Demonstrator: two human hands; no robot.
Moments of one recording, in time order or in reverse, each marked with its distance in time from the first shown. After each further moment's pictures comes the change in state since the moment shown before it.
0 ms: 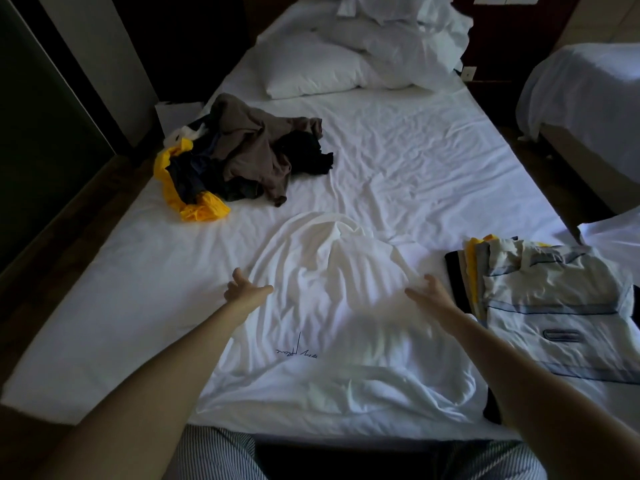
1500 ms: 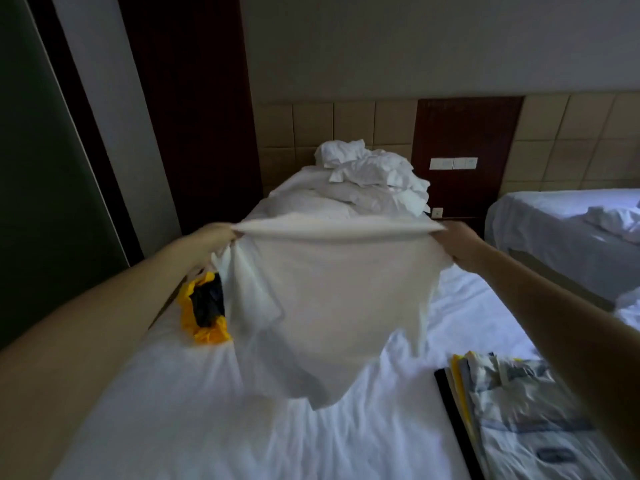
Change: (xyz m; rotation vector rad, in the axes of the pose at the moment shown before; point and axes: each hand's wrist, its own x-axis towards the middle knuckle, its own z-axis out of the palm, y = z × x) left_hand -0.099 0.210 -0.255 -0.340 0.004 0.508; right_hand -0.059 -0.259 -0.198 0.234 0.184 -0.507
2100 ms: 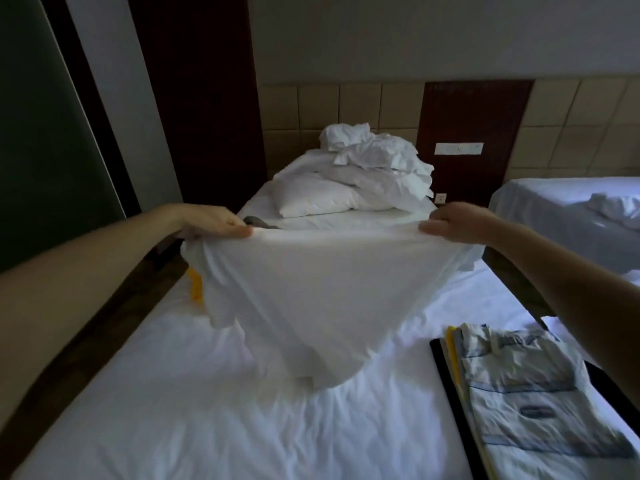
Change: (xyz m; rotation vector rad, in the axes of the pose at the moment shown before) left_hand -0.051 0.003 -0.031 0.774 -0.480 0.104; right_hand -0.042 -0.019 -0.020 -1.057 -0.261 -0.307
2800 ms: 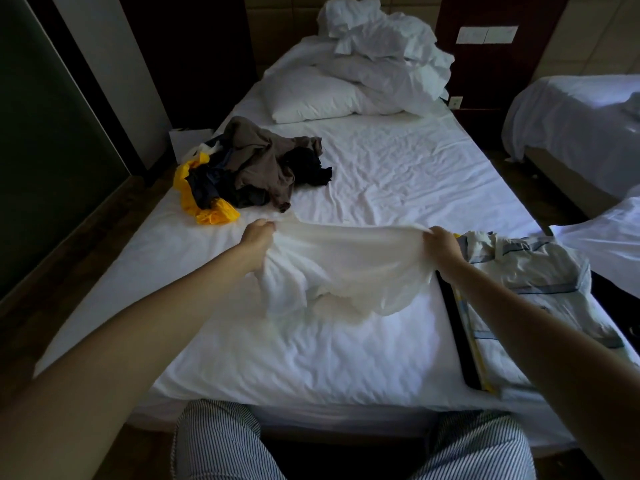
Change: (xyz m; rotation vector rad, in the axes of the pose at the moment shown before) left_hand 0.073 -0.008 0.227 -0.898 0.408 -0.348; right_hand -0.055 -0.022 0.223 0.778 0.113 0.528
